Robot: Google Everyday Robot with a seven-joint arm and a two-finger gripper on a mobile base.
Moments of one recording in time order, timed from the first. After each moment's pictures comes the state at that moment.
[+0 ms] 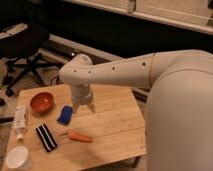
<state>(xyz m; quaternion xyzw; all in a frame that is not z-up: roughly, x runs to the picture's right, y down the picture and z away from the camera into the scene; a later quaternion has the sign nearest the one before) -0.108 0.099 0.703 -0.26 0.23 0.64 0.68</state>
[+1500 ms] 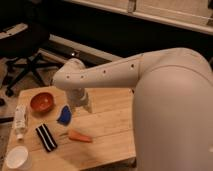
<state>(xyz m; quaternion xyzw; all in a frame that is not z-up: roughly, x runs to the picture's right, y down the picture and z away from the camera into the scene) -0.134 0.109 0.727 -0.22 0.24 0.66 0.68</state>
